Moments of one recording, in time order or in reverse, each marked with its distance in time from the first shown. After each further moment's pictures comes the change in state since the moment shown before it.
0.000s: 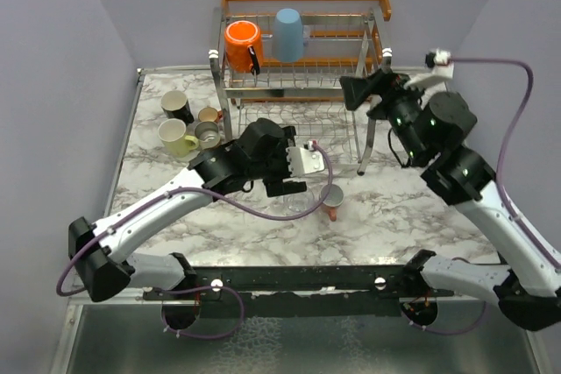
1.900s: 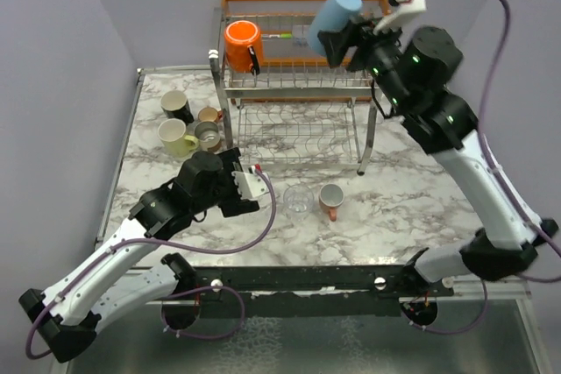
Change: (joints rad) left arm 0.141 -0.532 -0.359 -0.076 -0.048 0.057; right arm 0.000 0.529 0.710 -0.134 -0.115 -0.327
